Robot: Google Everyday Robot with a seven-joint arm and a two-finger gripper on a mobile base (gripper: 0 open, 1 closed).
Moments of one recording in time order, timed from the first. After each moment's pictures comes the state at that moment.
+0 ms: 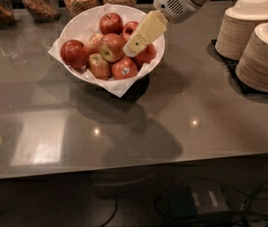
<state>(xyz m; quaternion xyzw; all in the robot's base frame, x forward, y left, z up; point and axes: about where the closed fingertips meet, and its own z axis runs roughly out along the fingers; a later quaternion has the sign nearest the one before) 0.600 -0.040 1.000 -0.51 0.77 0.13 0.36</state>
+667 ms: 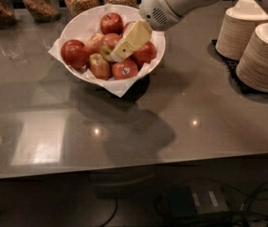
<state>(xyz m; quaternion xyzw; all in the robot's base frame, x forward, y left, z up) 0.615 -0.005 0.983 -0.53 0.74 0.15 0.39</state>
